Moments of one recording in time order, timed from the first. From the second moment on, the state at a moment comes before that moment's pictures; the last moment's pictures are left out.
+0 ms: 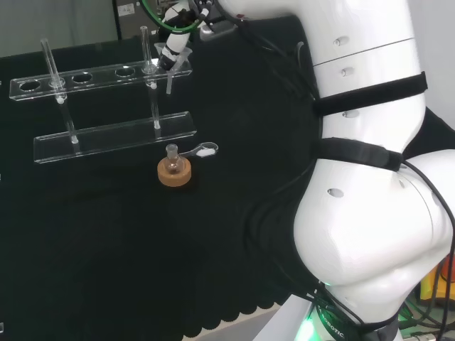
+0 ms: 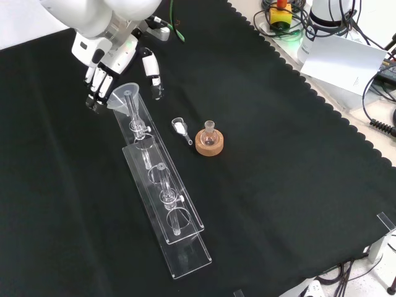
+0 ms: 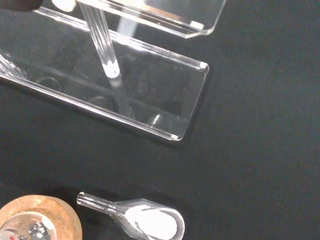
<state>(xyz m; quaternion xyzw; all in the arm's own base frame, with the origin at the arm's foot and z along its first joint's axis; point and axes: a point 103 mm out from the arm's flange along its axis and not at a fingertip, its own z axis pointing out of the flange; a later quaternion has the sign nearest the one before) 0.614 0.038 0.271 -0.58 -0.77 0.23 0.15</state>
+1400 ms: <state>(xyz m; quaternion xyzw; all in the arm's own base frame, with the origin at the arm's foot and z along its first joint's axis) 0.610 0.036 0.271 -0.58 -0.77 0.22 0.14</state>
